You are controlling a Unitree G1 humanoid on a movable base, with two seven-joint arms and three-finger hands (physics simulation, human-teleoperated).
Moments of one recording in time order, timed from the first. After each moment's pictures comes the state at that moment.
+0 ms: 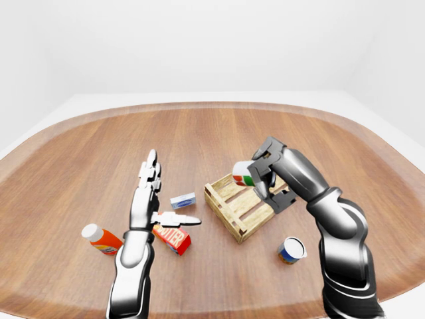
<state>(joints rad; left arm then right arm) 0.06 0.02 0.04 -0.32 0.05 0.09 -0.10 -0.20 -0.14 -0.02 -0.60 -0.63 0.09 0.64</state>
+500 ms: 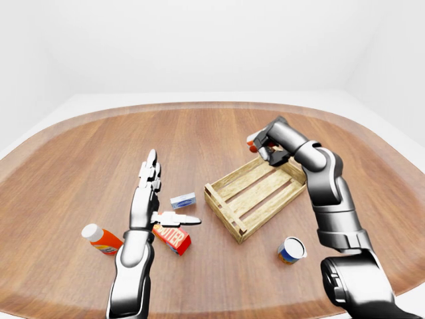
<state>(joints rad) 0.06 0.02 0.04 -0.32 0.05 0.09 -0.09 -0.65 -0.29 -0.06 0.14 -0.72 0.09 0.62</state>
